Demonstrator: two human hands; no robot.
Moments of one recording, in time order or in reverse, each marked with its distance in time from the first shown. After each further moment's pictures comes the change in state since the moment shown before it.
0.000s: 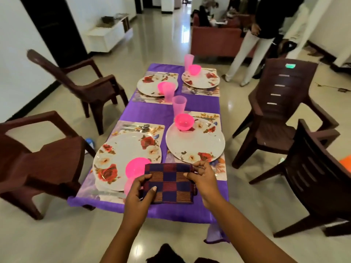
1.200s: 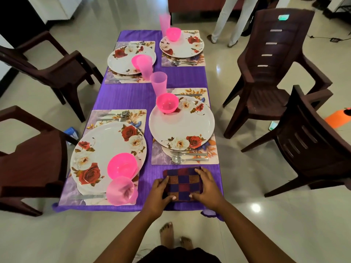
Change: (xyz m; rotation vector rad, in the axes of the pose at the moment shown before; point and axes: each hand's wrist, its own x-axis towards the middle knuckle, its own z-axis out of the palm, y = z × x) left_hand 0.052 -0.071 0.079 0.657 -0.606 -0.160; right_hand 0.031 0.090 -0.085 -0.789 -0.175 0.012
